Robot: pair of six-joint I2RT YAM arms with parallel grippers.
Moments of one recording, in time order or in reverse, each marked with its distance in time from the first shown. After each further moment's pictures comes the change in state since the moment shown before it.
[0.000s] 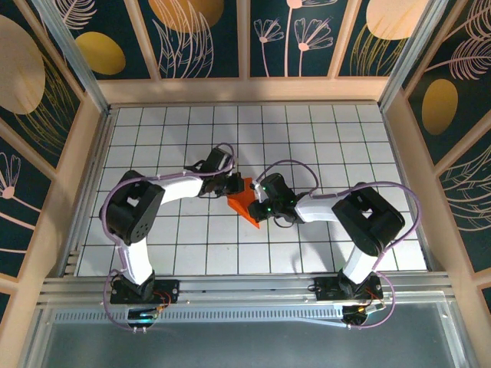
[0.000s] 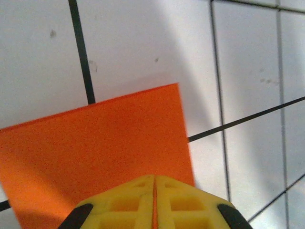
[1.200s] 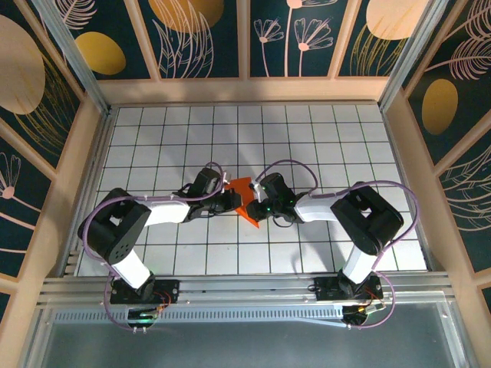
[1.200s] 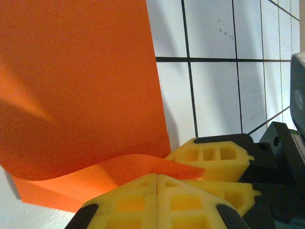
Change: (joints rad) left arm -0.050 -0.174 -0.361 0.335 0.095 -0.160; right arm -0.001 0.010 0.003 0.022 -0.017 0.000
